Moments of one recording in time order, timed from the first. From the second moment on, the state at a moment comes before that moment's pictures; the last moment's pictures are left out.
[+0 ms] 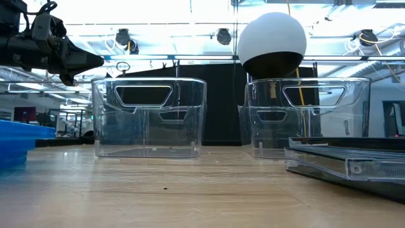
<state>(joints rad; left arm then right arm) 0.02 0.04 0.01 0.08 -0.29 -0.15 1.07 1.43 0.33 0.22 0.62 1.90</state>
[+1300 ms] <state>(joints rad) 0.02 0.04 0.01 0.08 -0.29 -0.15 1.07 1.42 0.33 0.20 0.66 1.83</state>
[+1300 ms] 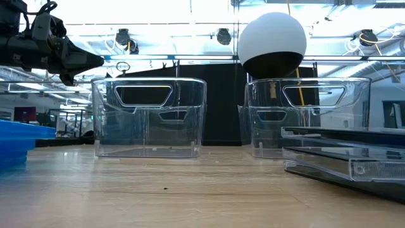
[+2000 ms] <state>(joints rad) 0.02 0.04 0.01 0.08 -0.29 -0.15 1.06 1.26 0.33 0.37 0.76 1.51</state>
